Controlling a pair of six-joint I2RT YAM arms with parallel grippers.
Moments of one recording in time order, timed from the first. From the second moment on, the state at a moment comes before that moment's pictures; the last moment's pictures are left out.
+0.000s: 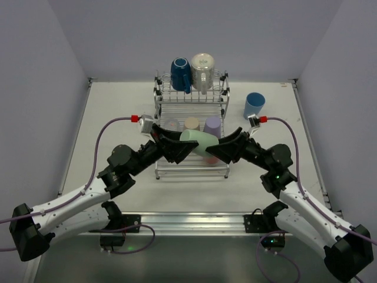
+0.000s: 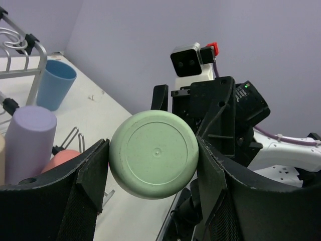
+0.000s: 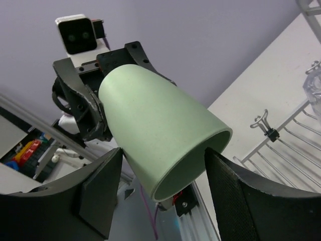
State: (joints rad) left arm -0.90 0.87 0.64 0.49 0.09 -0.62; right arm 0.53 0.78 0.48 0.57 -0.60 0.99
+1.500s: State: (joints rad) left arm -0.90 0.75 0.52 -0.06 -0.10 -0.38; right arm -0.11 1.73 1.56 -0.75 0.13 0.30
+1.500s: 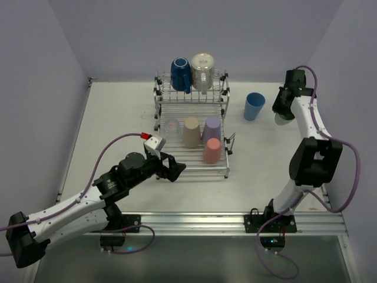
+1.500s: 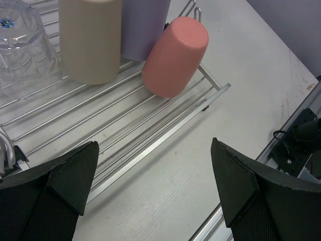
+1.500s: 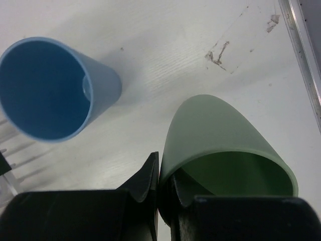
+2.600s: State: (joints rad) left arm -0.91 0.94 0.59 0.01 -0.05 -0.38; right arm -0.12 1.61 1.52 -0.74 0.00 0.29
